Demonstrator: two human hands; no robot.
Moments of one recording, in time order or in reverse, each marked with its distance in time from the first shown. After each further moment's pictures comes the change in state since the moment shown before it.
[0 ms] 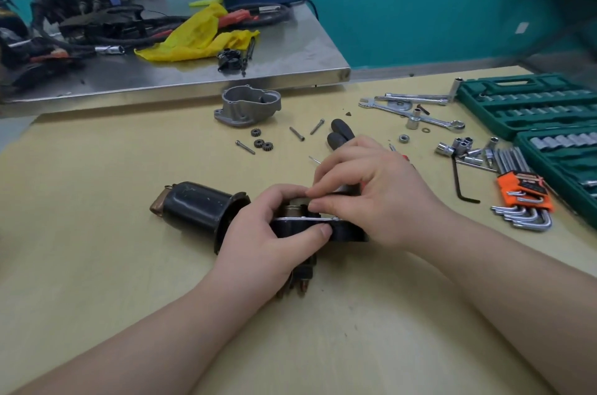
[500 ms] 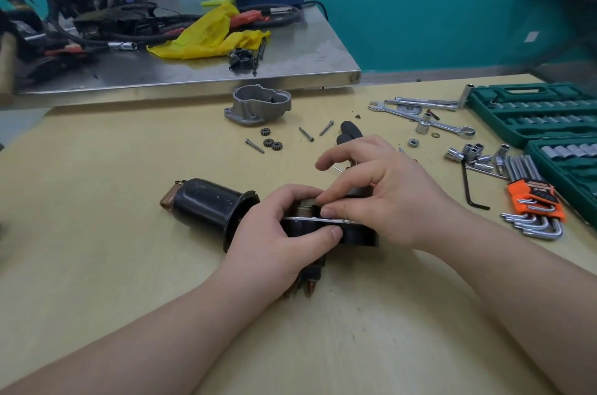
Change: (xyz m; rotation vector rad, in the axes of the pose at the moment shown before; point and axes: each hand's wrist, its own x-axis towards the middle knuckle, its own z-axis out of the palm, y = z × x) left_hand -0.001 -0.003 -0.002 -0.006 -0.023 0.001; right_hand 0.005 -0.007 -0.009 -0.071 -0.130 0.072
